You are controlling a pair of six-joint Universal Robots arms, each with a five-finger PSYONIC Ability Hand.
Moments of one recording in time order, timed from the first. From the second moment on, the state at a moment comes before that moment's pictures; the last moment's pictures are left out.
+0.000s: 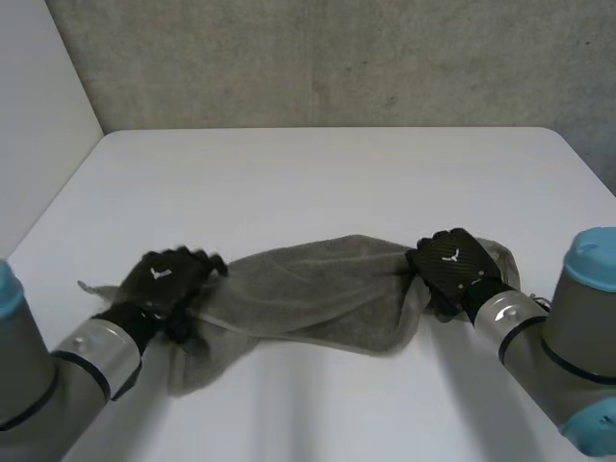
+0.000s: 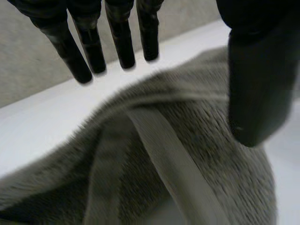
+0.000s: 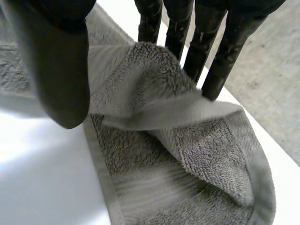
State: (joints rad) left arm 4.39 -1.70 -2.02 3.37 -1.36 3.32; right arm 1.91 -1.20 1.81 -0.29 1.34 2.59; left_hand 0.50 0.50 0.50 0.50 0.50; right_hand 0.66 0.66 0.66 0.66 0.49
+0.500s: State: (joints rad) left arm 4.26 -1.70 -1.89 3.42 -1.49 3.47; right arm 1.89 -1.47 1.72 -0.13 1.36 2.59; left_hand 1.30 1.28 1.28 1.28 1.29; right_hand 1.31 1.30 1.32 1.33 1.15
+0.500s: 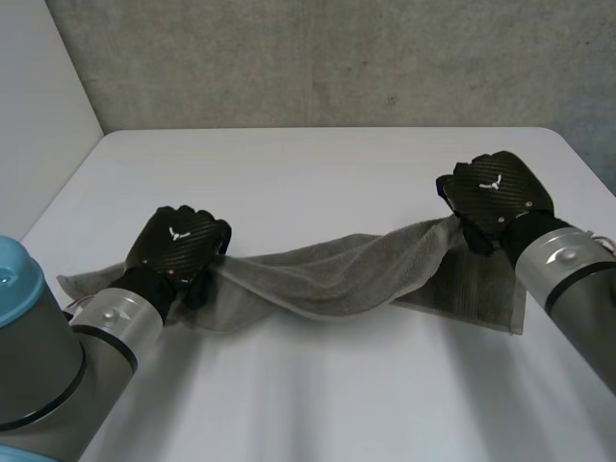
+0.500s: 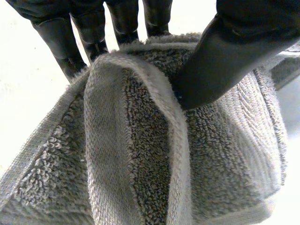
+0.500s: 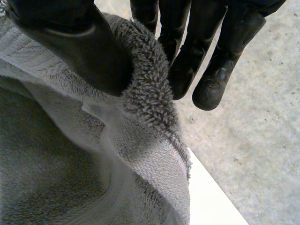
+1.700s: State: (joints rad) left arm 4.32 -1.84 -1.98 3.38 -1.49 3.48; right arm 1.69 -1.28 1.69 -0.14 1.34 2.71; left_hand 0.72 0.72 0.72 0.73 0.70; right_hand 1.31 1.30 1.33 1.33 1.15
